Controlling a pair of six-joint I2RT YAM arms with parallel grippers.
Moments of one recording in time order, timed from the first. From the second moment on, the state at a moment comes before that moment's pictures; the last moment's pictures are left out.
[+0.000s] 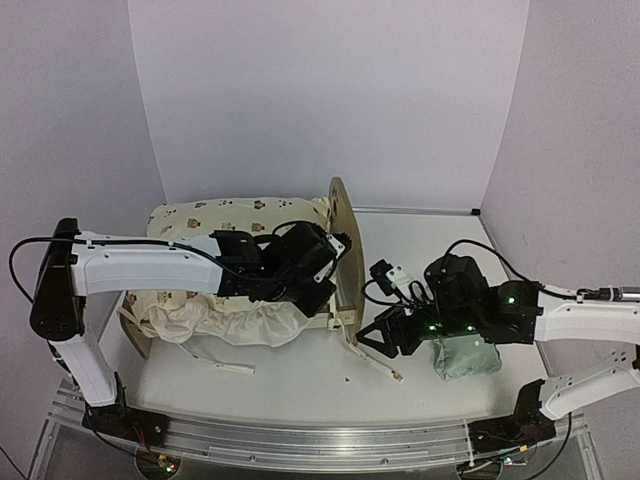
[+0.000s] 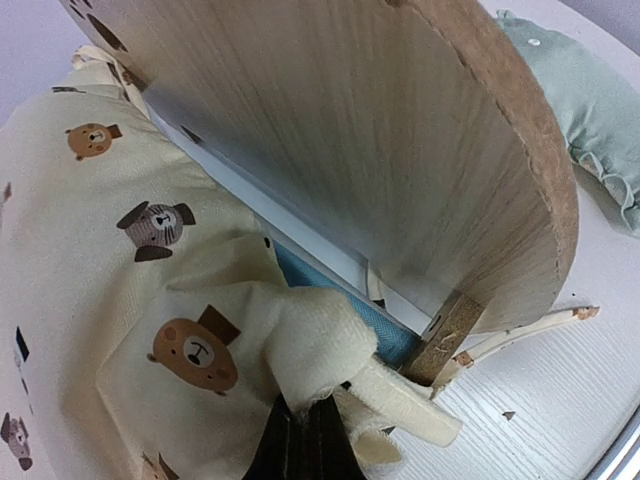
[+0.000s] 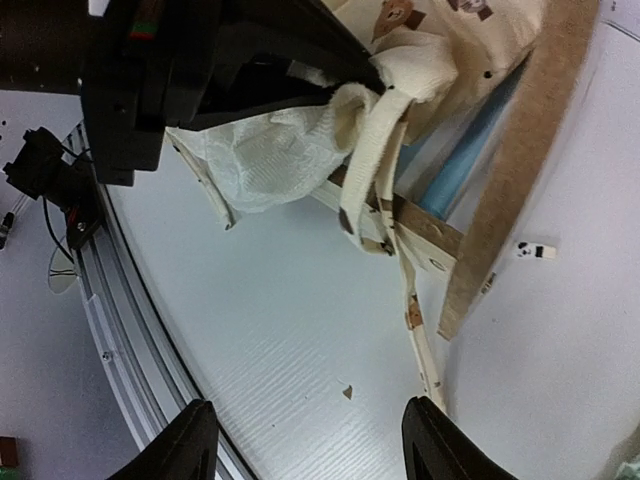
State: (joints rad) left arm -1.17 1.76 1.43 -0.52 -0.39 -0.17; right arm 1.04 1.15 0.77 -0.26 -0.05 0.33
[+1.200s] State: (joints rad) left arm -1.10 1.57 1.43 -0.52 -0.44 -0.21; right arm 1.06 1.69 0.96 0.20 0.04 0.27
